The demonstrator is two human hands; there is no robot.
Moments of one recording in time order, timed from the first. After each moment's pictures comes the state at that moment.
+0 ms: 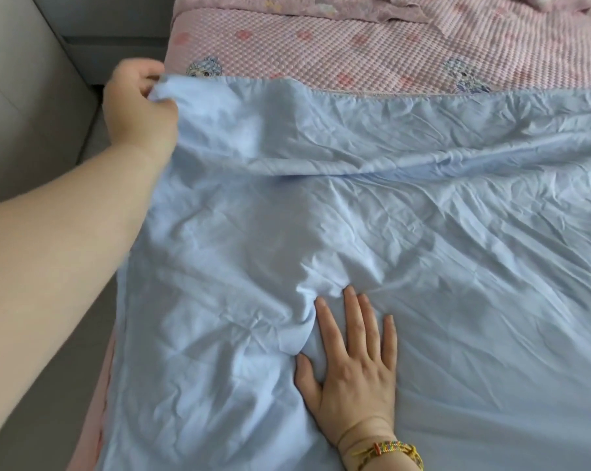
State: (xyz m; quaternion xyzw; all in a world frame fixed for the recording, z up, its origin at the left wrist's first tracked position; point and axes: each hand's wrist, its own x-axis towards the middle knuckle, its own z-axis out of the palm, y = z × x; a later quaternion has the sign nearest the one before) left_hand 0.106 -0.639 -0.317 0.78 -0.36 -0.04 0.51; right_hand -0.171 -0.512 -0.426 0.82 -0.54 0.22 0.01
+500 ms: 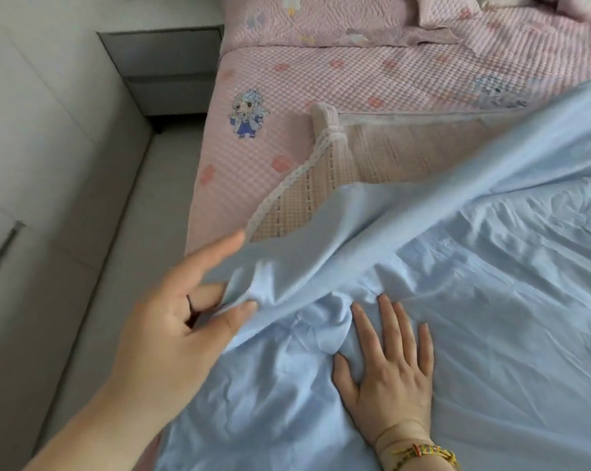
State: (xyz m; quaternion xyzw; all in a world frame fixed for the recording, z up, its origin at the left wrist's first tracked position) left_hand 0.003 -0.448 -0.293 0.67 -0.46 -0.25 0.52; right_hand -0.171 -0.513 -0.424 0.81 -0.52 0.26 -0.01
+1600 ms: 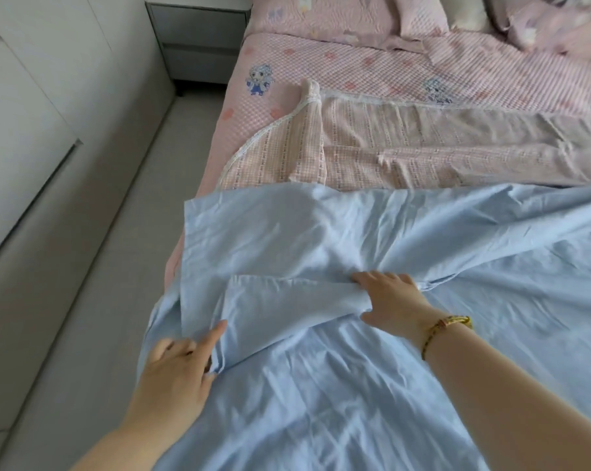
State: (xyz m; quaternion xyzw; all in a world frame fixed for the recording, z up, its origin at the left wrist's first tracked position) left_hand -0.155 -0.190 -0.315 0.79 -0.60 -0.10 0.08; right_hand -0.346 -0.417 -0.286 0.90 -0.39 -0.17 -0.12
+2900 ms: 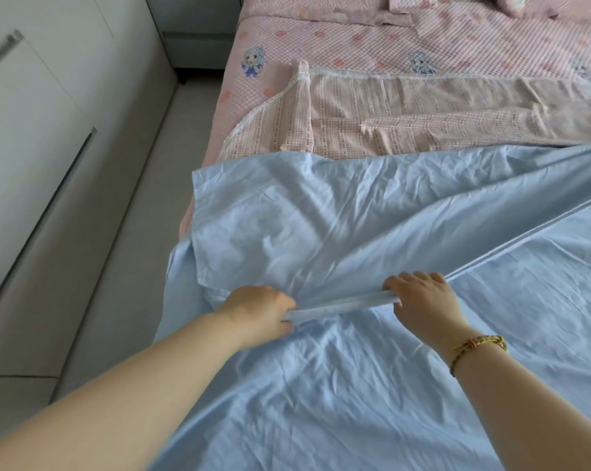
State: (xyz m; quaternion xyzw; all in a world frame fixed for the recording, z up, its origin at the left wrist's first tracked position) left_hand -0.250 -0.231 -0.236 0.71 -0.63 -0.28 -0.13; right_hand -0.453 -0.343 -0.262 0.90 -0.42 -0.13 -0.06
